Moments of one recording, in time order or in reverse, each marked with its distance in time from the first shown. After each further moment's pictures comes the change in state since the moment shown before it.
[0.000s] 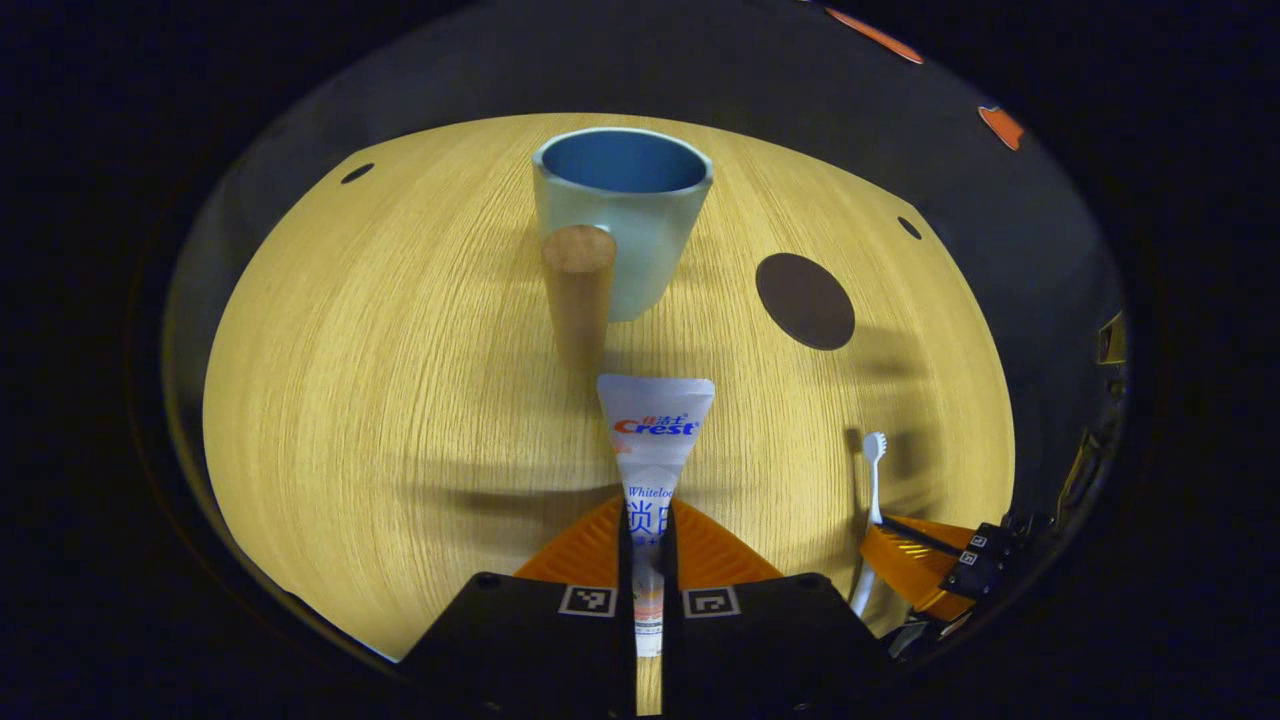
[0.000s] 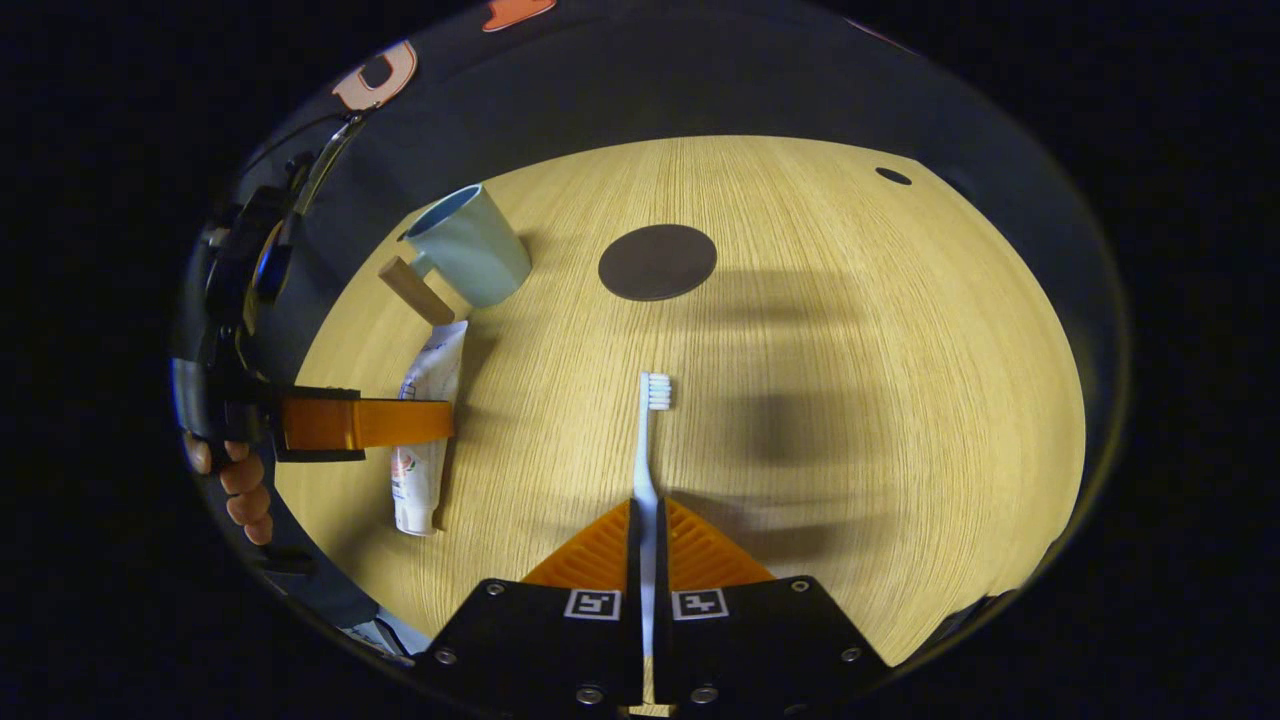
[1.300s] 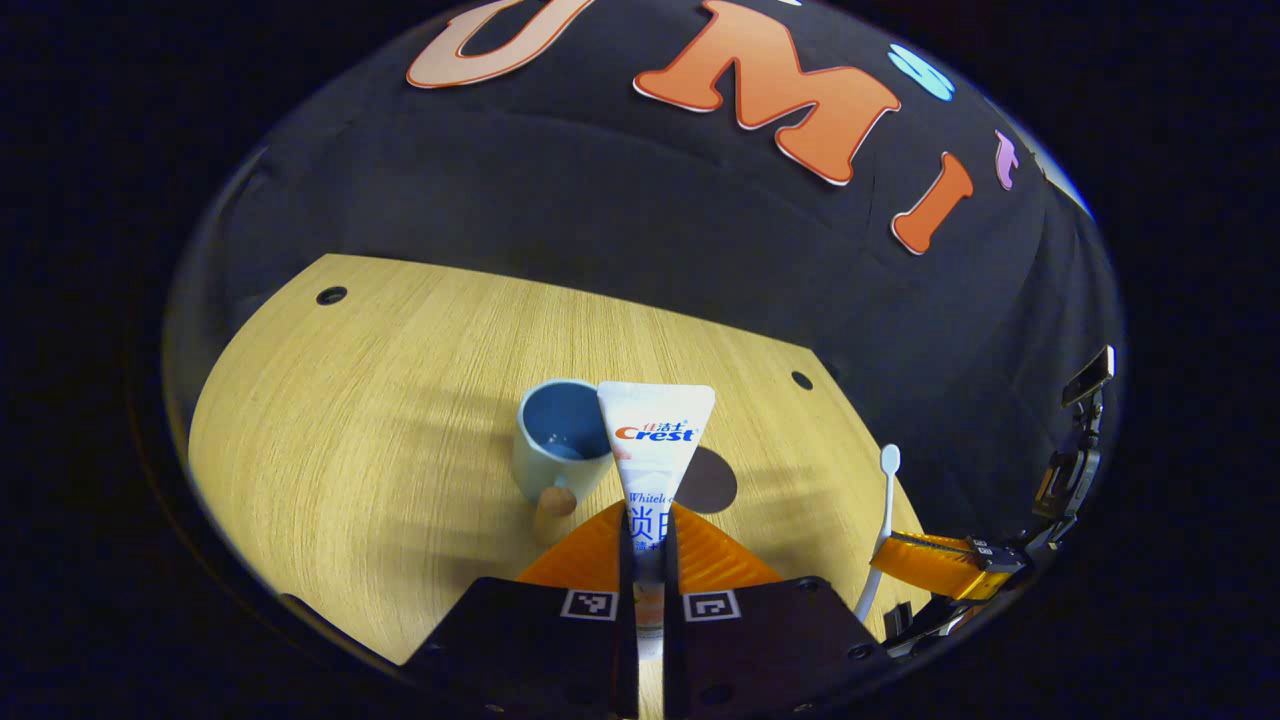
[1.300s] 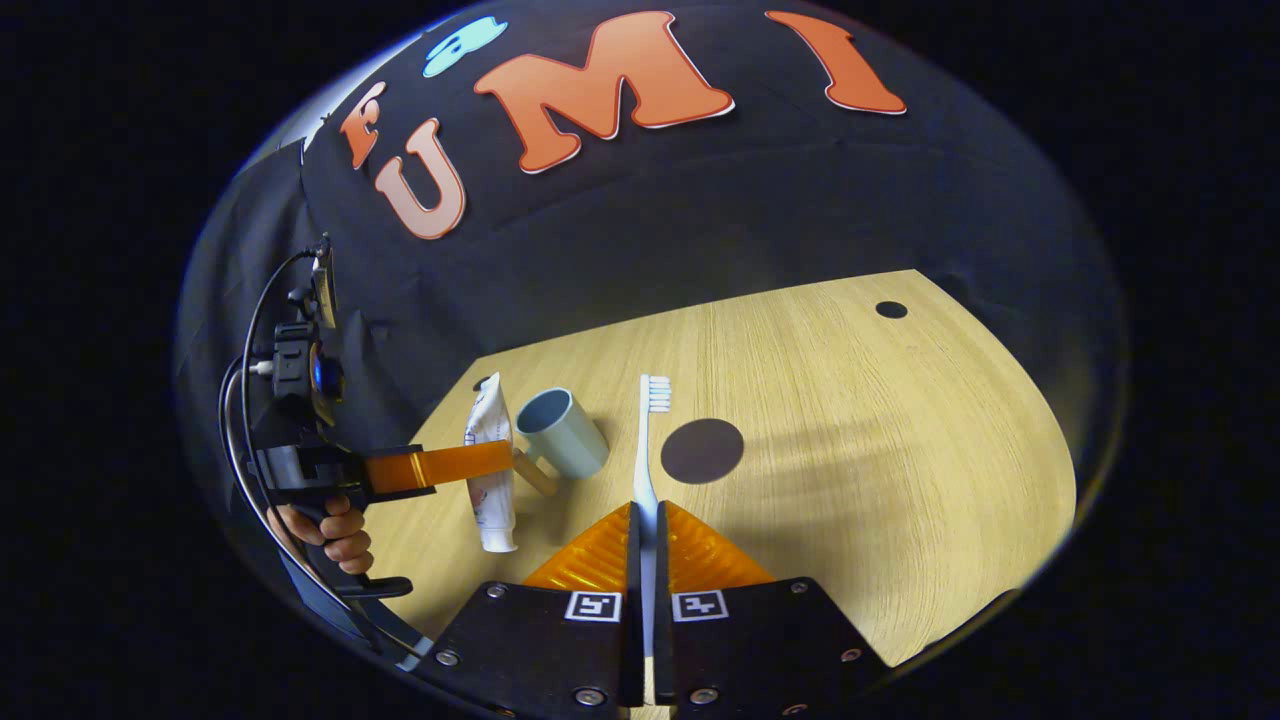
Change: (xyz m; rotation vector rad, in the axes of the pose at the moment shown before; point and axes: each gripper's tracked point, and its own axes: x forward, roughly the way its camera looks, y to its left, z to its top) left arm -0.111 -0.011 0.129 -0.026 -0.495 -0.236; right arm -0.112 -0.008 0.086 0.045 -0.434 0.162
